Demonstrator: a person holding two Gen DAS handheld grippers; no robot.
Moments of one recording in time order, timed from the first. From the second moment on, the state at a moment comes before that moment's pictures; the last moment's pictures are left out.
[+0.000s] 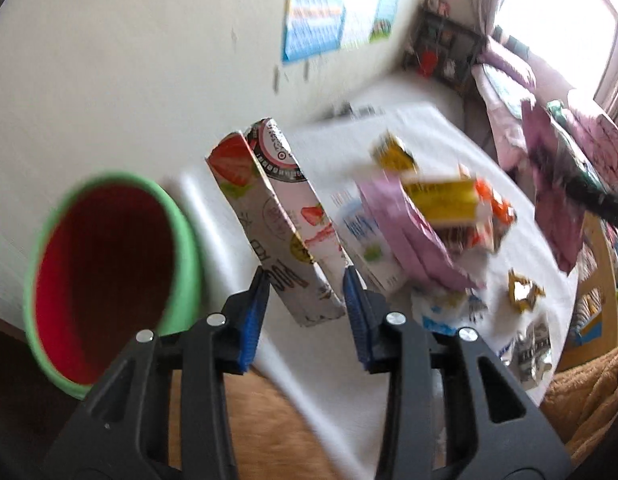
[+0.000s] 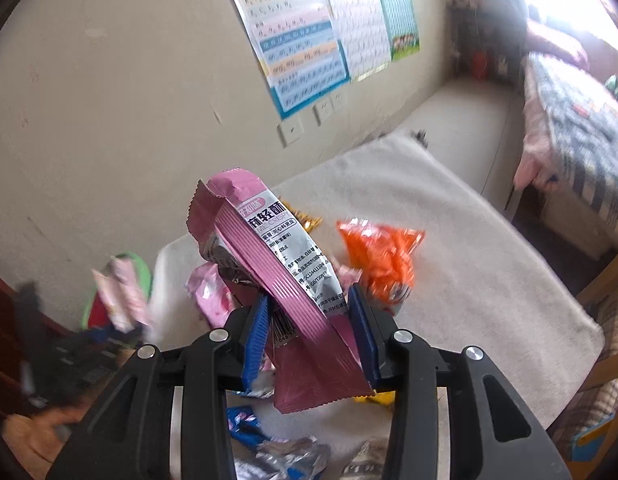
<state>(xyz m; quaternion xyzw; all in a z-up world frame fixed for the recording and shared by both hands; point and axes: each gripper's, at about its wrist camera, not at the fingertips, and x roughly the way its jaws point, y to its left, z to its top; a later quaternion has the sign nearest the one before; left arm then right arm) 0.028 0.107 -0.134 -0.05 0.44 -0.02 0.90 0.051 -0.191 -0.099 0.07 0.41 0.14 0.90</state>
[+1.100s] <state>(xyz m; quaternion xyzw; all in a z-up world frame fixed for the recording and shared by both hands) -0.012 0.300 -0.157 -0.12 0.42 0.14 0.89 0.108 0.104 -0.108 0.12 0.48 0.36 0.79</state>
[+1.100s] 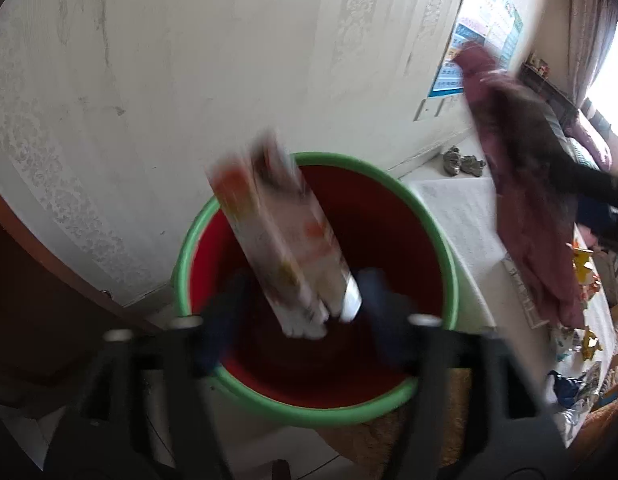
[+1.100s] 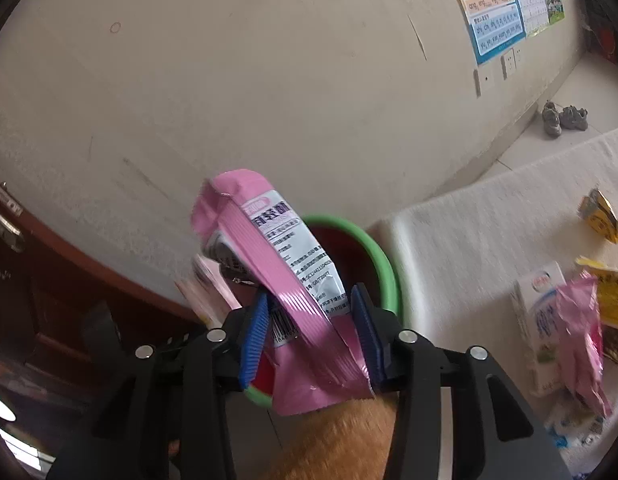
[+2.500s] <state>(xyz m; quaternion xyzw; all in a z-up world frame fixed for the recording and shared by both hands) 0.016 0.083 -0.129 -0.09 0.44 -0.07 0.89 0.074 -0.233 -0.204 0.09 0.57 0.04 0.81</state>
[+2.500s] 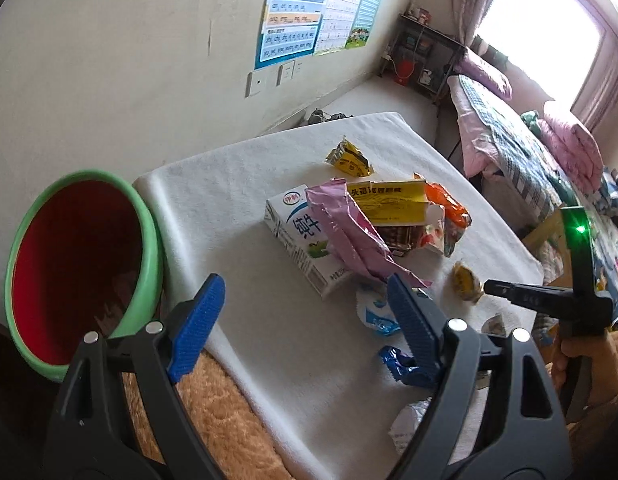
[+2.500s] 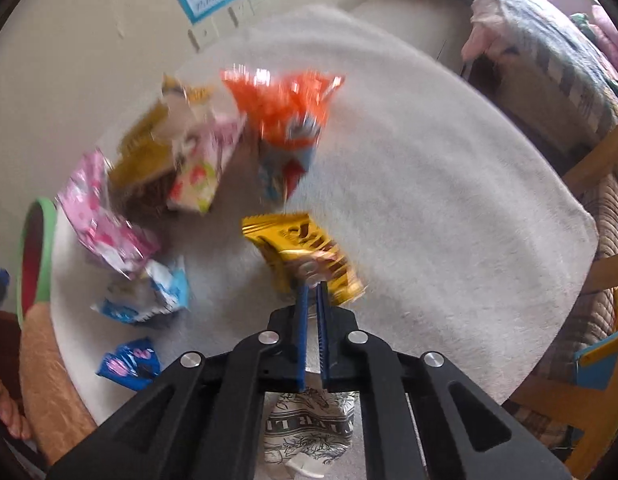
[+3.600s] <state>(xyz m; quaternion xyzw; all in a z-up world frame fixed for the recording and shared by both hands) -0.002 0.046 -0.126 -0.07 0.43 -0.12 0.89 -0.001 -0.224 -0.226 0.13 0.54 0.01 0.83</state>
